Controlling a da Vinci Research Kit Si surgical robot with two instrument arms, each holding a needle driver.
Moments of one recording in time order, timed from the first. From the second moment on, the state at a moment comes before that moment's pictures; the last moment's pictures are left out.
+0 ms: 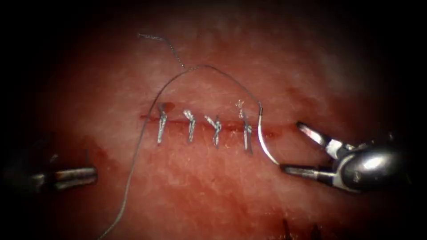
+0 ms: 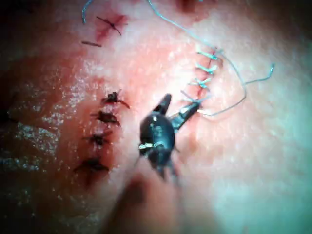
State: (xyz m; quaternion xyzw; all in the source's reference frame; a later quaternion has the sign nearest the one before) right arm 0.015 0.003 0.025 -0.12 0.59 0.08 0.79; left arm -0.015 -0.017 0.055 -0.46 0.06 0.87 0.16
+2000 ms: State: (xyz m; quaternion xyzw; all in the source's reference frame) right arm 0.015 0.004 0.022 0.00 0.59 0.21 0.78; left arm -0.016 -0.011 0.068 -0.20 0.18 0.96 -0.08
